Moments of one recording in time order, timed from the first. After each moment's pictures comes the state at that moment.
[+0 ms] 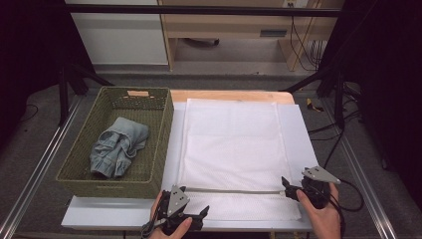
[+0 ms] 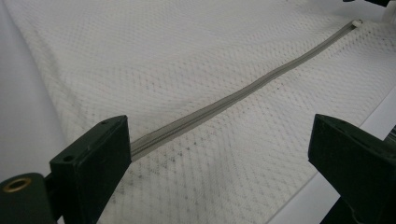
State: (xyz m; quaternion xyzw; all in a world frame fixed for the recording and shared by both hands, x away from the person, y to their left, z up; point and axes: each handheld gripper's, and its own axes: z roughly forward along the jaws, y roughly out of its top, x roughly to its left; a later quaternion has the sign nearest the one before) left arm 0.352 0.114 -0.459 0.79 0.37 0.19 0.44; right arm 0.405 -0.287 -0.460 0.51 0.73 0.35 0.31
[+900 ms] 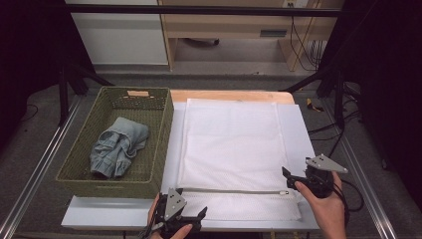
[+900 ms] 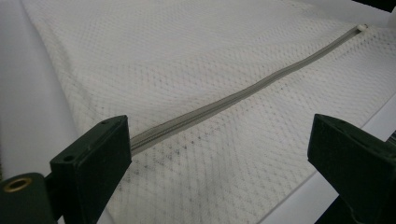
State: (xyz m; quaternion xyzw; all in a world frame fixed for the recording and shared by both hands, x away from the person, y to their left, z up) left arm 0.345 0.116 -0.461 0.78 0.38 0.20 0.45; right arm 0.417 -0.286 -0.421 0.49 0.72 0.38 0.30
